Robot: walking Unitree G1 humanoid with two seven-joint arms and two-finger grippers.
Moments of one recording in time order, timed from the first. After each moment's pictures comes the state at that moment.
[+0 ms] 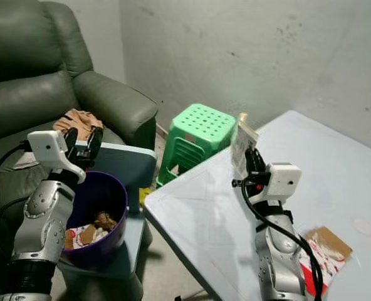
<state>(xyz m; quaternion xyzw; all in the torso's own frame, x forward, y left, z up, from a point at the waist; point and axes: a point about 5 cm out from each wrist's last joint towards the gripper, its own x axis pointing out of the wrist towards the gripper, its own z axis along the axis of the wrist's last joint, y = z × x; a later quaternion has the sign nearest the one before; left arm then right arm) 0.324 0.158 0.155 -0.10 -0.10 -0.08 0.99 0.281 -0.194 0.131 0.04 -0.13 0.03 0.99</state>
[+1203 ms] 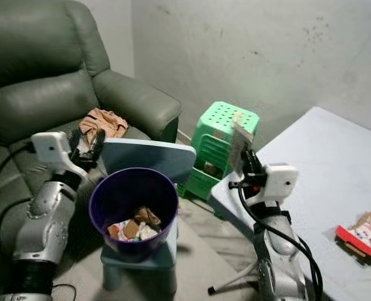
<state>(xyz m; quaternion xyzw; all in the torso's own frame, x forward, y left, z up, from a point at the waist) 0.323 0.168 0.153 -0.10 -0.09 -0.06 0.99 0.278 -0.180 0.138 0.04 -0.14 0.06 0.99</state>
